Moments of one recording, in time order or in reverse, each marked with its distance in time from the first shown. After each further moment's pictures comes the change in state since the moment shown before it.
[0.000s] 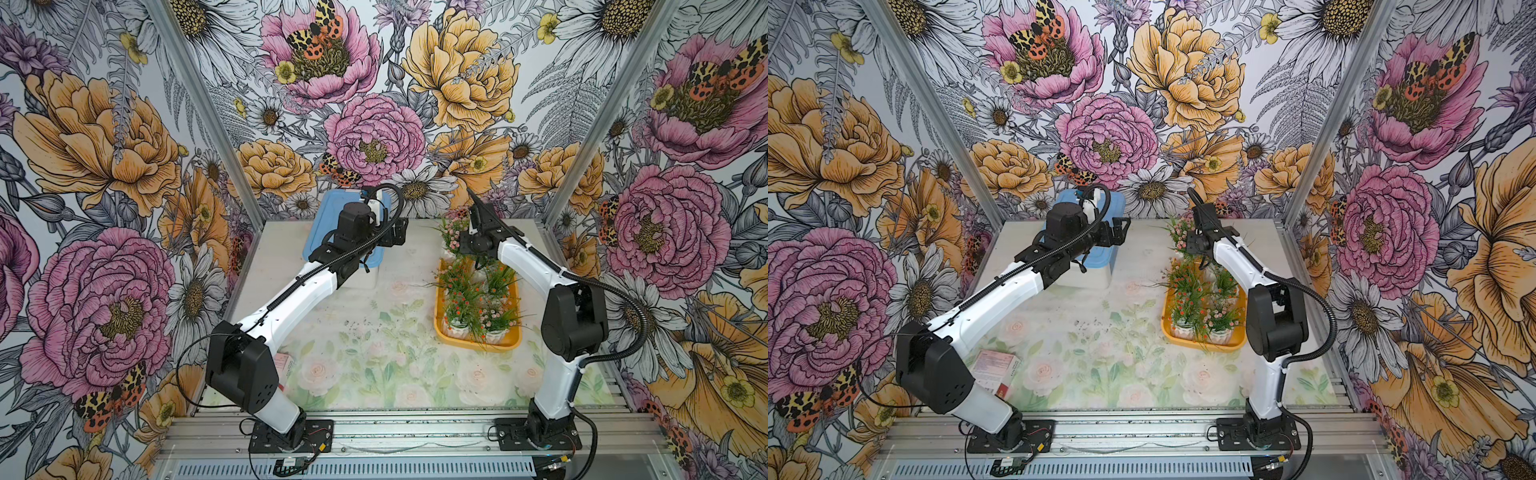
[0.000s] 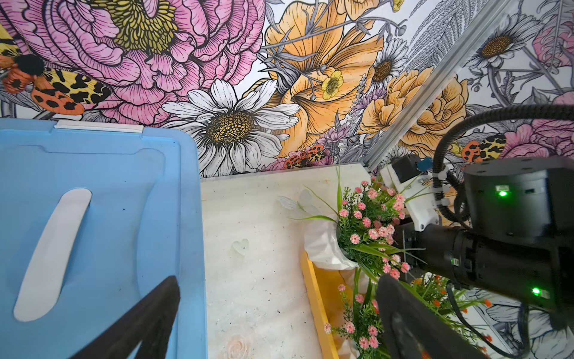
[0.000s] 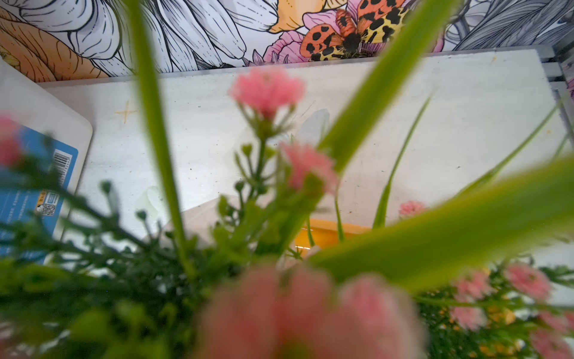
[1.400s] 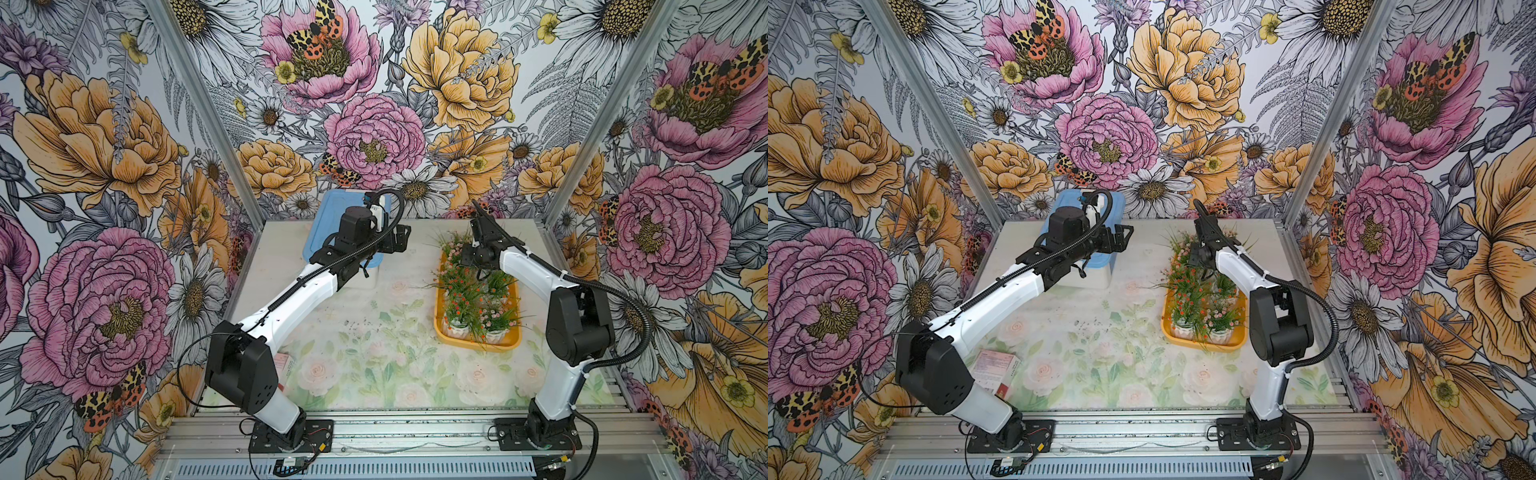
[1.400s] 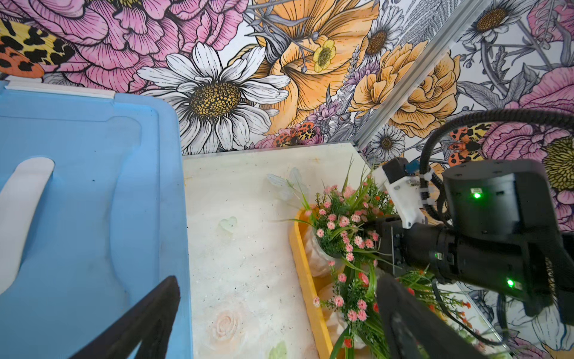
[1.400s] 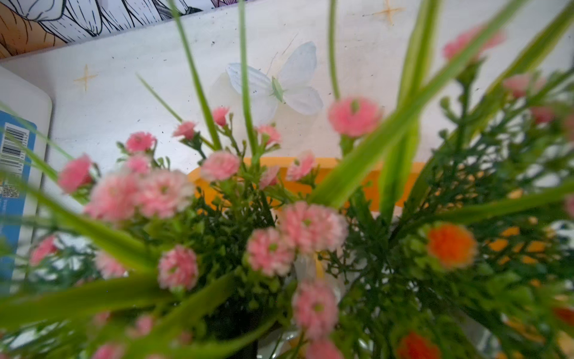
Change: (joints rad) left arm -0.014 -0.024 -0.055 -0.034 0.053 -0.024; right arm -0.009 -0.040 -0.142 0.022 -0.027 0.108
